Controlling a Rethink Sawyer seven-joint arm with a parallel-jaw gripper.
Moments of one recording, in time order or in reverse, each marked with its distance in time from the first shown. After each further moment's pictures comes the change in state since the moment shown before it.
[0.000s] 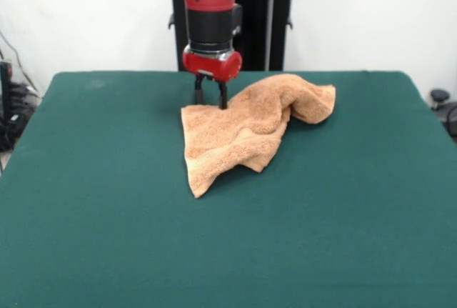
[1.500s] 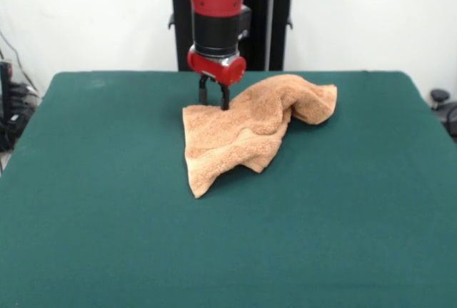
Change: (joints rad) arm 0.044 -0.011 -0.006 -0.004 0.155 0.109 0.000
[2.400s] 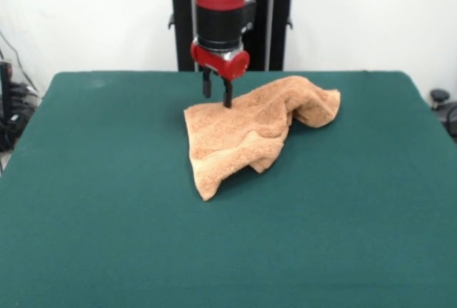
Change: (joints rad) arm -0.012 -0.054 0.037 0.015 0.066 0.111 0.000
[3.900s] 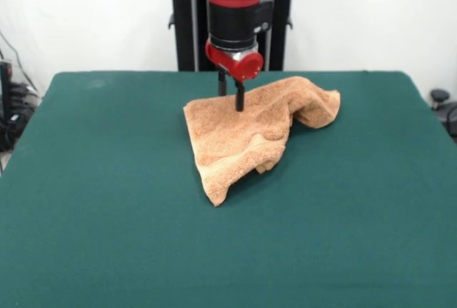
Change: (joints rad) arm 0.042 -0.059 0.016 0.031 0.243 0.031 0.000
